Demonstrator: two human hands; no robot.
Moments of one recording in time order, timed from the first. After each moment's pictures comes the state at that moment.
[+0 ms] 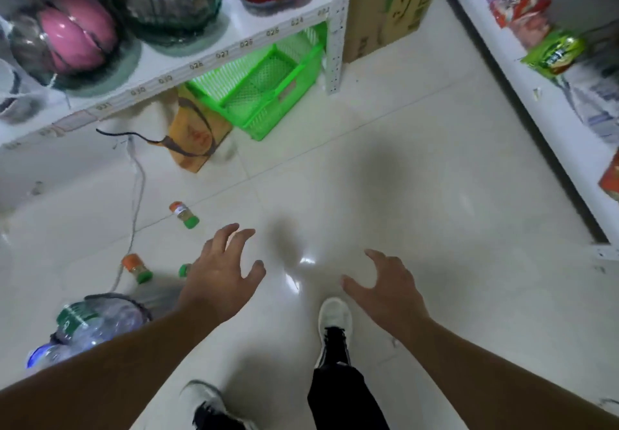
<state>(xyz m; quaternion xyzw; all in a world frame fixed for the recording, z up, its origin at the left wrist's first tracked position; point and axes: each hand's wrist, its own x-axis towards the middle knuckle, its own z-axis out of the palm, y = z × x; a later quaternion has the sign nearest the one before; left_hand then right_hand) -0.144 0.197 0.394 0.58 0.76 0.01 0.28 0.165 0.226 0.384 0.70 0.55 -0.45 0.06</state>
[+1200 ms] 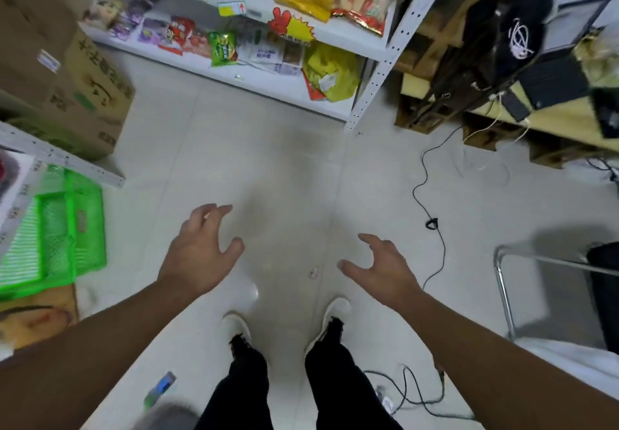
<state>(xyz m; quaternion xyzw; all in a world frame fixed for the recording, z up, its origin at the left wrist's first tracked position) 0.139 0.294 0.628 0.84 0.43 -0.05 0.32 0.373 0.039 0.653 0.88 0.16 -0.43 -0.15</state>
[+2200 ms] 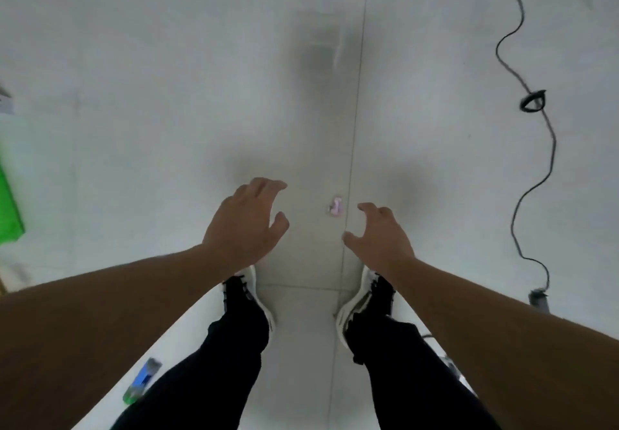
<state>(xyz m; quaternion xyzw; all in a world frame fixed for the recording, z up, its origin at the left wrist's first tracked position) 0.169 0.181 0.188 0.91 0.24 -0.19 0.28 0.318 -0.038 0.175 0.86 0.16 -0.48 -0.07</state>
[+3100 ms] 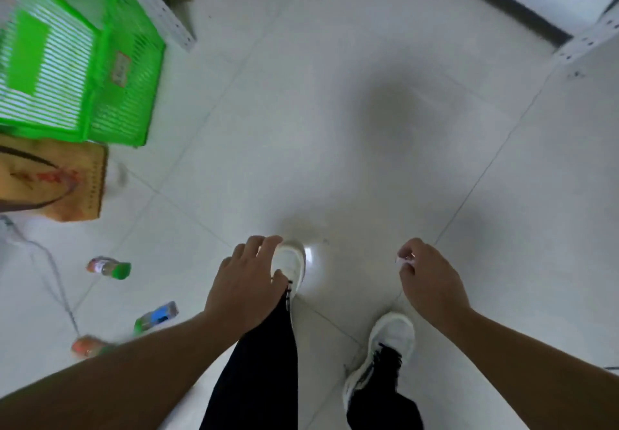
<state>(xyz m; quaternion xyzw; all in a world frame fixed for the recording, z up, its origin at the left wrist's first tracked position) 0.004 0.180 0.230 0.79 0.53 -0.16 0.26 0.314 0.072 0.205 0.81 0.41 -0.41 -0.04</state>
